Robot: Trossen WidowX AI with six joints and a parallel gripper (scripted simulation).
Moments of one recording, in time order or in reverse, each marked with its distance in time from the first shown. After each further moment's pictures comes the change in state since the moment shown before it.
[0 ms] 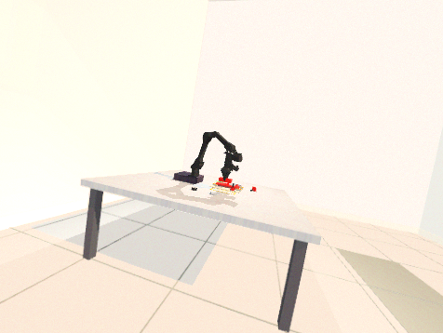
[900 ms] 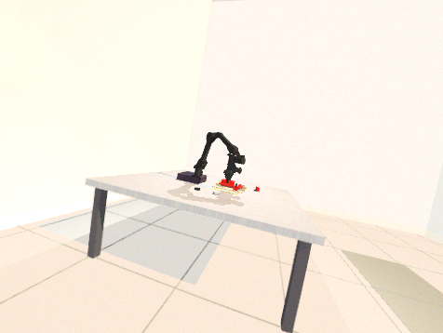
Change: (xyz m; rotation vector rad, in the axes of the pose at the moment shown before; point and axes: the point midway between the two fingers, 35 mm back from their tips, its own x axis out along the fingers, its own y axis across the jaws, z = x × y) arm 0.016 0.000 0.000 0.000 0.000 0.000
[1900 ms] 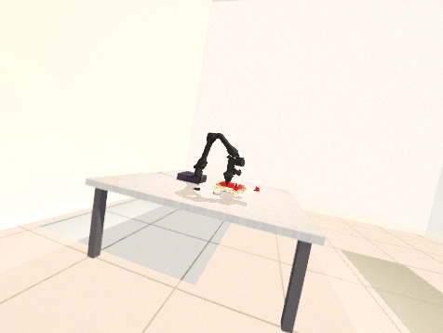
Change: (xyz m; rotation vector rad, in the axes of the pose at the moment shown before) arm 0.017 0.000 -0.001 0.000 0.000 0.000
